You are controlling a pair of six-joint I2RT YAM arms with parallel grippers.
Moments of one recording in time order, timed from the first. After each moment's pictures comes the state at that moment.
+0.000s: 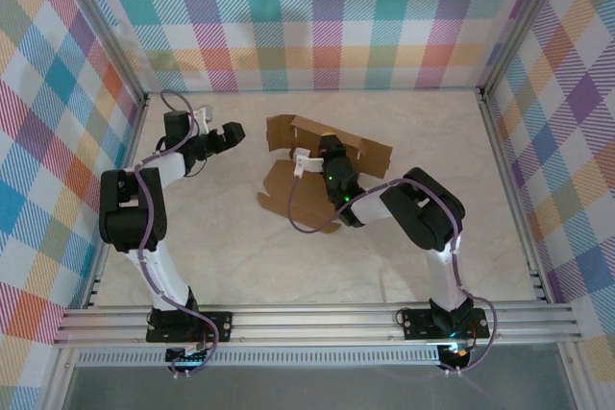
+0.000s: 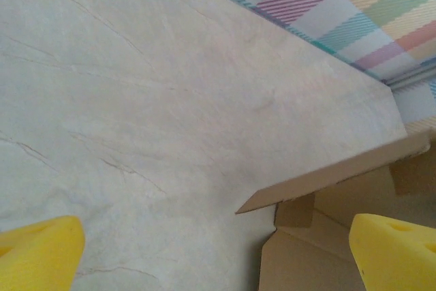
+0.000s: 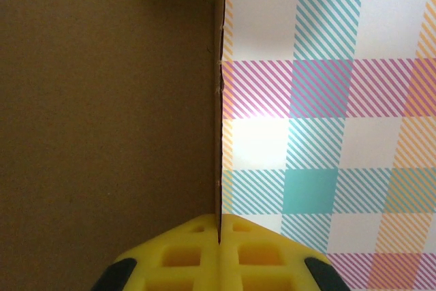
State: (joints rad) left arm 0.07 1.87 1.14 0.13 0.62 -0.41; right arm 0.73 2.06 0.96 1.13 0.59 -1.56
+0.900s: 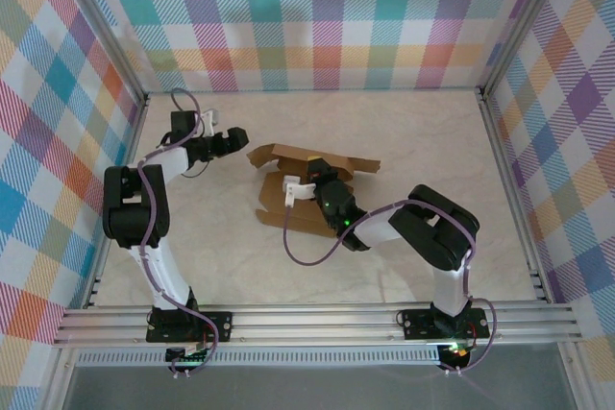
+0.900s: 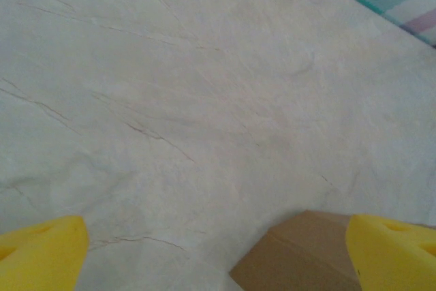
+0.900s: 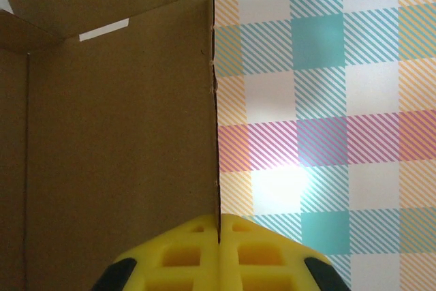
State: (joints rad) left arm 0.04 1.91 1.21 -0.08 0.56 -0.30; right arm 0.89 1.90 0.78 1.08 0.55 -1.44
